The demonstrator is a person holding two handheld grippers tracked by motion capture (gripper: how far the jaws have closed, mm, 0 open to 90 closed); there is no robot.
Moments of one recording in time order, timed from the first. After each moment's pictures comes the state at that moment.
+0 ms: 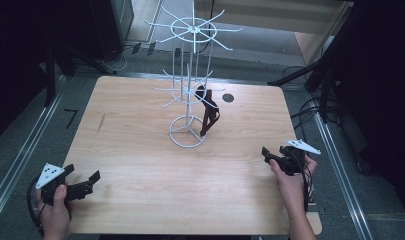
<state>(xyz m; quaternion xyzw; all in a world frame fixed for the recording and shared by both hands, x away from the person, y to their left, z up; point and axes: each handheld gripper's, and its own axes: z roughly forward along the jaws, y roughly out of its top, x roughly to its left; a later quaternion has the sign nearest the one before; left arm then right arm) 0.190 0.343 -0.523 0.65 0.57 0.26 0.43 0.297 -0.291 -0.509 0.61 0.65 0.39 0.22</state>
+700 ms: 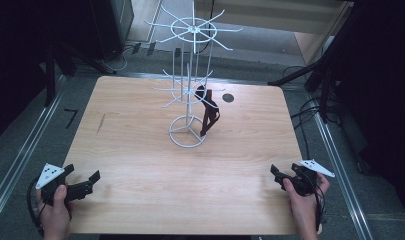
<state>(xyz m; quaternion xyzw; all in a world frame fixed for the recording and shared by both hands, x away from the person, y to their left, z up) 0.189 0.343 -0.523 0.65 0.57 0.26 0.43 0.252 -0.328 -0.539 0.61 0.64 0.41 0.22</state>
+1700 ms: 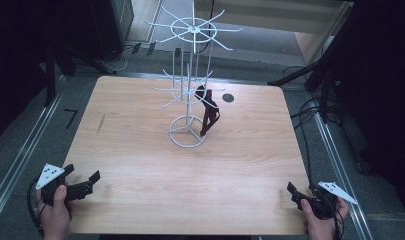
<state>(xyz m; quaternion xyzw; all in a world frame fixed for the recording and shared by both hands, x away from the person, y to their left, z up) 0.189 0.342 -0.523 0.65 0.57 0.26 0.43 0.196 -0.369 -0.553 0.64 0.61 0.40 0.23</state>
